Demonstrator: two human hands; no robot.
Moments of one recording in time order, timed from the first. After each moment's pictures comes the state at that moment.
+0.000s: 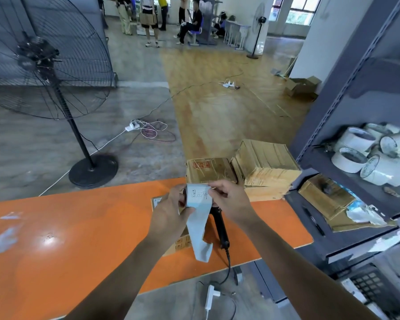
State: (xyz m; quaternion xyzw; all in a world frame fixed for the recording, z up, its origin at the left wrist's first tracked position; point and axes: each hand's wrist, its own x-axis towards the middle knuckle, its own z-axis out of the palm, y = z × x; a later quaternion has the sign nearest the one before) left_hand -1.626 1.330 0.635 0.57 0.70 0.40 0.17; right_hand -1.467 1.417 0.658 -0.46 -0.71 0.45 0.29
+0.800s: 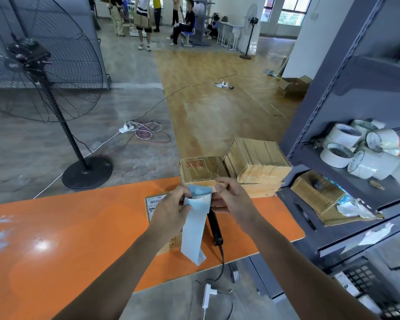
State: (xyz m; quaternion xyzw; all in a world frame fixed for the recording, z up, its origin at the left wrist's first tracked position) left_hand -1.613 1.335 0.640 0.60 0.67 0.38 0.21; right_hand -1.444 1.408 0.667 -0.47 -0.55 0.61 0.33
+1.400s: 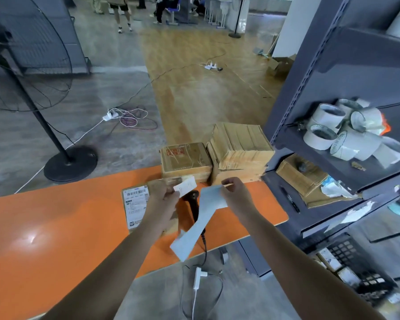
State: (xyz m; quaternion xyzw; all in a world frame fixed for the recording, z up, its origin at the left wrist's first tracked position) left_hand -1.571 1.366 0.621 0.37 0.71 0.45 0.40; right_hand -1.381 1.452 0.613 -0.61 -0.59 0.45 0.28
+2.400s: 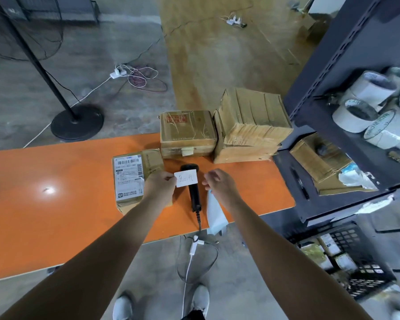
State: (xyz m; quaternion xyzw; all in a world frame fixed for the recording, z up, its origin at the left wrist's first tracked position) left_hand -1.551 1.399 0.569 0.32 0.80 0.34 0.38; right_hand -1.391 1.481 0.513 -0.56 -0.63 0.50 0.21
